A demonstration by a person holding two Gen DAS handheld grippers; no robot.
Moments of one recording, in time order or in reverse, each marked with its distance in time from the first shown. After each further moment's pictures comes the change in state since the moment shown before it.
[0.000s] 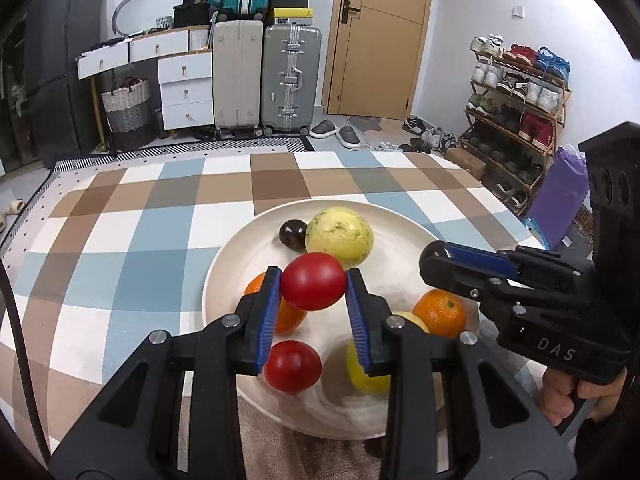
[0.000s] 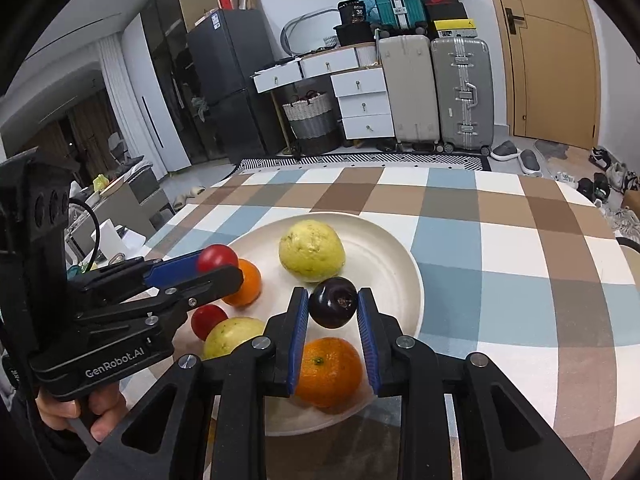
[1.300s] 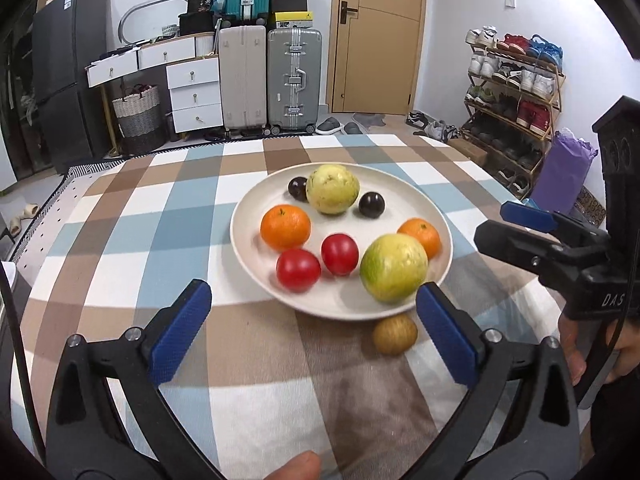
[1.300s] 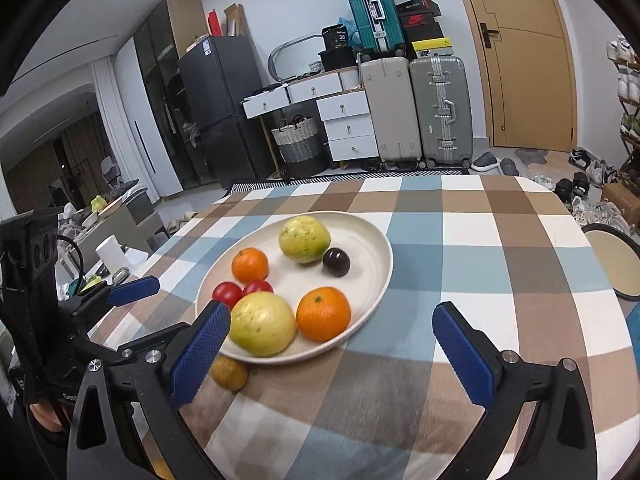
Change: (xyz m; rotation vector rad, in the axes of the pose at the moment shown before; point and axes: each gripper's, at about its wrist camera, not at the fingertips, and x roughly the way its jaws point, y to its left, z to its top) left arm -0.073 -0.008 -0.056 0.043 -0.011 0.052; right arm -0.061 0.004 -0.038 0.036 -0.098 -0.038
